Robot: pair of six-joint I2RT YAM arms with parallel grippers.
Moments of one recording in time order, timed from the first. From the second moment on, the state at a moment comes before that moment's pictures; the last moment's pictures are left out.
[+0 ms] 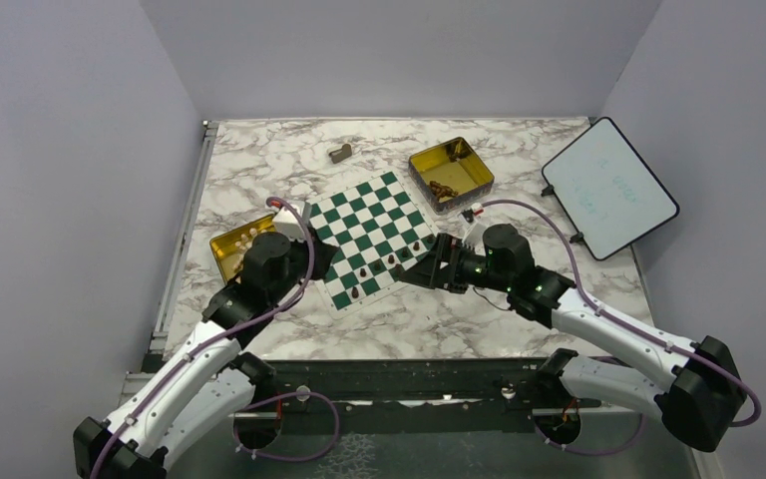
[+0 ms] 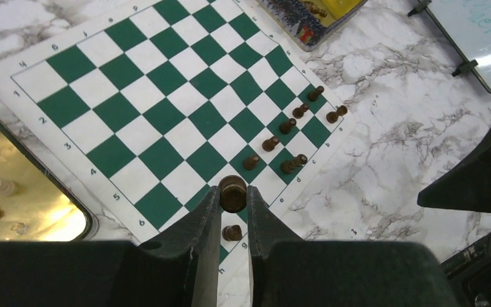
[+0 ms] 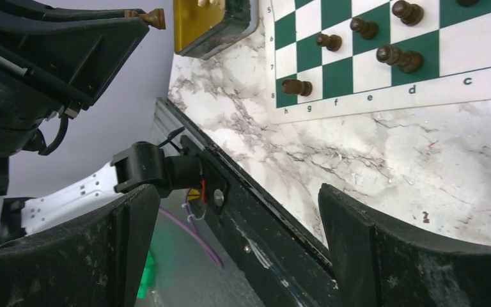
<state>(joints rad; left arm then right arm) -0.56 0.70 0.60 -0.23 -0.05 -0.36 0.74 1.02 0.61 0.01 -0.33 0.91</state>
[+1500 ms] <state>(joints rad) -0.87 0.95 0.42 -0.29 -0.56 -0.90 0.74 1.02 0.69 -0.17 -0.24 0.73</state>
